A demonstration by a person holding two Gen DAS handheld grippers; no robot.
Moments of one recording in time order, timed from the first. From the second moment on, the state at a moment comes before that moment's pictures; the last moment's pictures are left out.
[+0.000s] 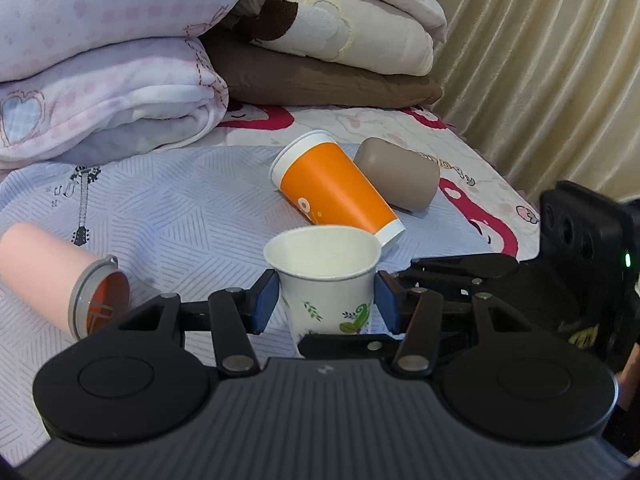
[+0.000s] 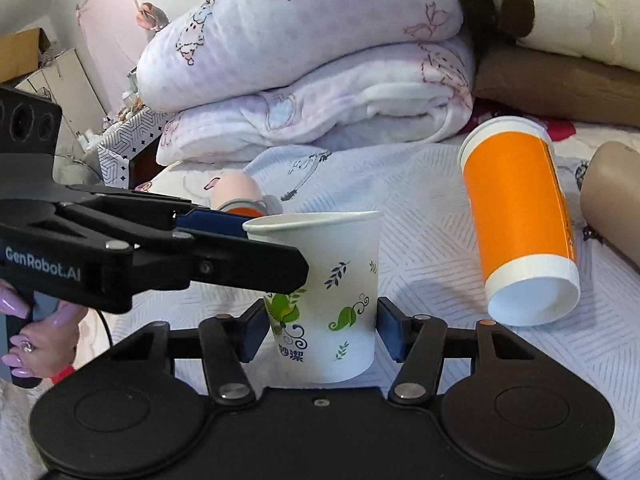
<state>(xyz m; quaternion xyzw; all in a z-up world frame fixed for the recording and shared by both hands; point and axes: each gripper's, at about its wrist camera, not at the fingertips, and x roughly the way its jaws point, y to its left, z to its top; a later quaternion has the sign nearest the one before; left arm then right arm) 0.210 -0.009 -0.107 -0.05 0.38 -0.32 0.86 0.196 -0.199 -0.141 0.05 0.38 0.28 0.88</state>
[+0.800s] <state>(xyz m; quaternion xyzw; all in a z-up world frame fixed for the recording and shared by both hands) 0.207 -0.031 -0.131 -0.01 0.43 -0.30 0.85 0.180 -0.167 -0.166 -0.04 0.31 0.19 0.93</state>
